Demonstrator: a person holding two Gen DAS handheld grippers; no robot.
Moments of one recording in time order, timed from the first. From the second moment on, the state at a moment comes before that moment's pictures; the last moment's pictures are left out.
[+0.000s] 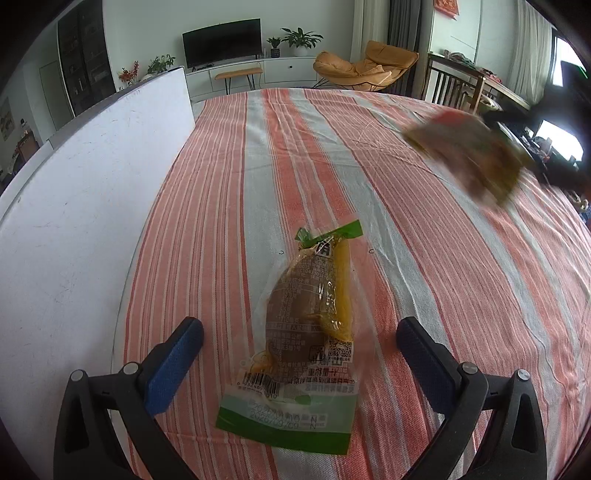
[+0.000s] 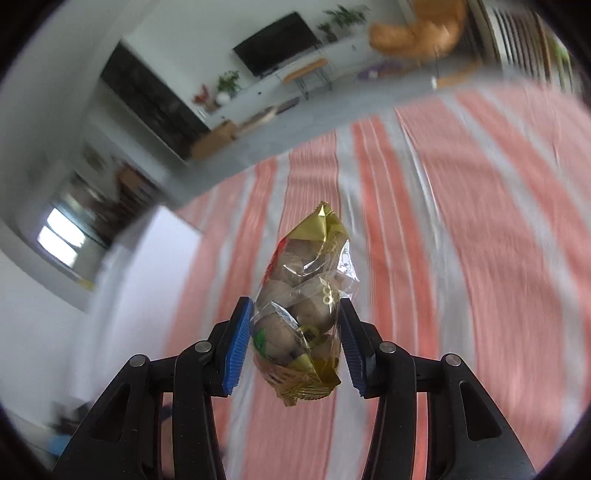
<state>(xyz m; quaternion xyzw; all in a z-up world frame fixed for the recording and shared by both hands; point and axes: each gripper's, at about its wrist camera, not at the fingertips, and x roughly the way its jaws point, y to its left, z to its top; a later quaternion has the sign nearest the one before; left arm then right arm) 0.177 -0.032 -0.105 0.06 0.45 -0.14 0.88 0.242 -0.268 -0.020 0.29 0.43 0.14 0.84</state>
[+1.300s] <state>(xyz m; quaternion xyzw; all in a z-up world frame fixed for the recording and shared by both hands) 0.151 0.044 0.005 -0.17 0.41 -0.25 0.86 0.134 -0.234 0.035 0.14 0.48 0.12 0.86</state>
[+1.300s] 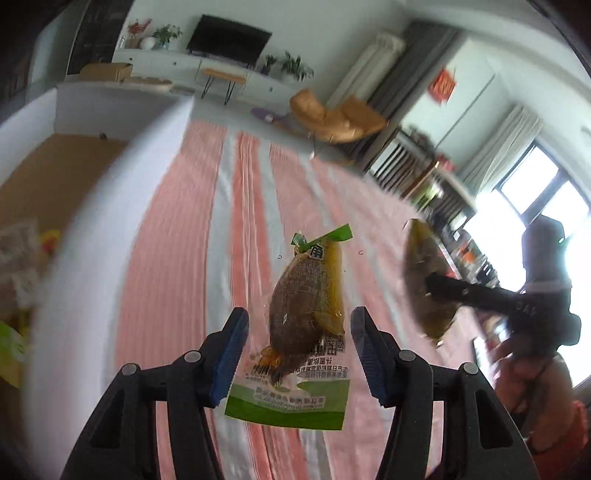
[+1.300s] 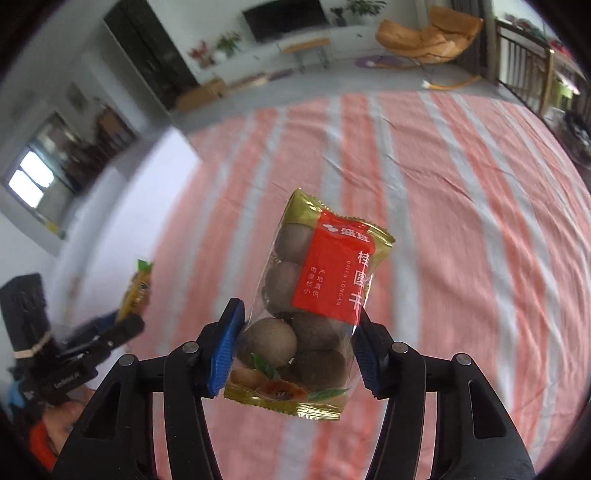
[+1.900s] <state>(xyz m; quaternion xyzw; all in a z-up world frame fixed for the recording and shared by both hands) 0.138 0.254 0.022 -0.06 0.40 -0.01 0.91 0.210 0.123 0.103 0.01 0.42 0.33 0.85</state>
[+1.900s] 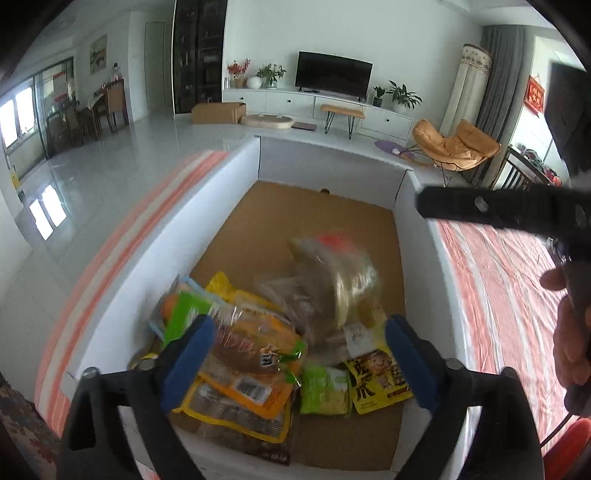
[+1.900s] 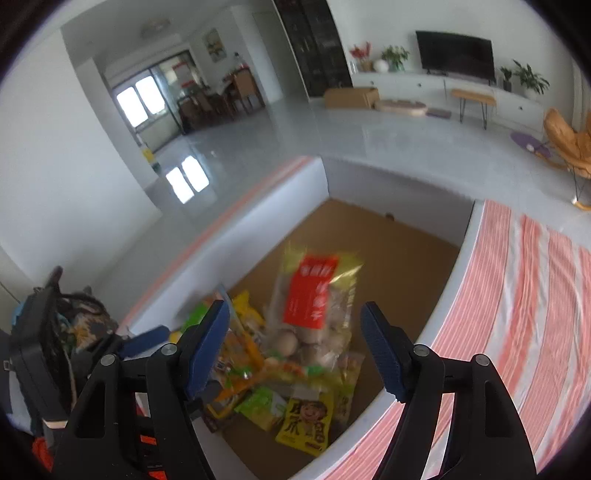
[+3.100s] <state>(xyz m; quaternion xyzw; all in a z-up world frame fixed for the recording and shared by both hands) 0.082 0.263 0.063 -0.03 0.37 0.13 0.92 0.130 0.108 0.092 -0.04 0.43 0.26 0.86</state>
